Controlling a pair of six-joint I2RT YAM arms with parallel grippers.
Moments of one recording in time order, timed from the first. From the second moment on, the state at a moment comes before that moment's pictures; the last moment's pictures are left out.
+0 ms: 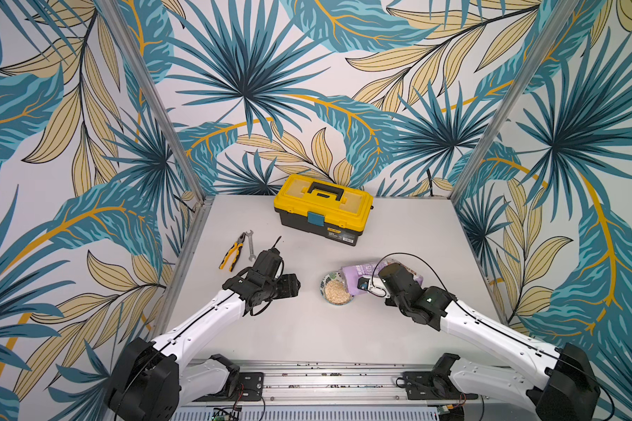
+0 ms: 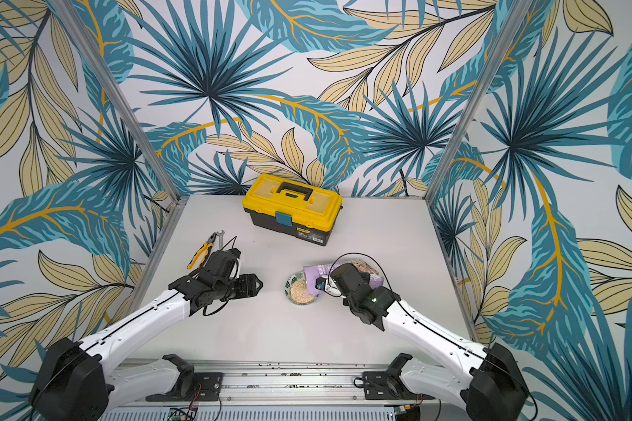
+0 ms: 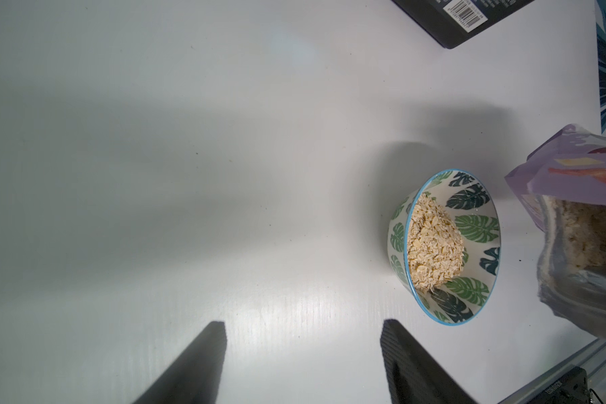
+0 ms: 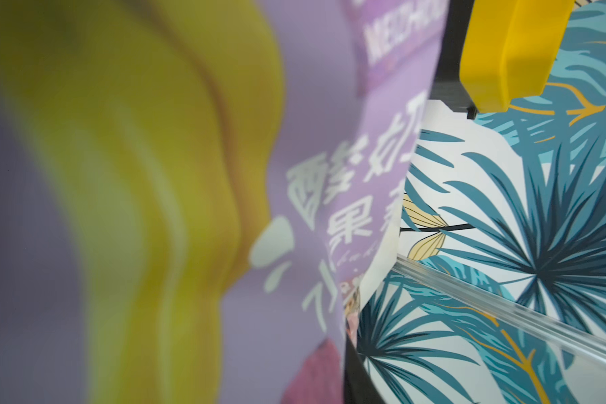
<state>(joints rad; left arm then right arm) -0.47 1.18 0.73 -0.47 0.14 -0.60 0.84 1.07 0.73 -0.54 0.55 -0.85</state>
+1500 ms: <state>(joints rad) -0.45 1.05 0.78 -0.55 0.05 -0.57 0.42 1.00 0.25 0.38 -0.32 0.05</state>
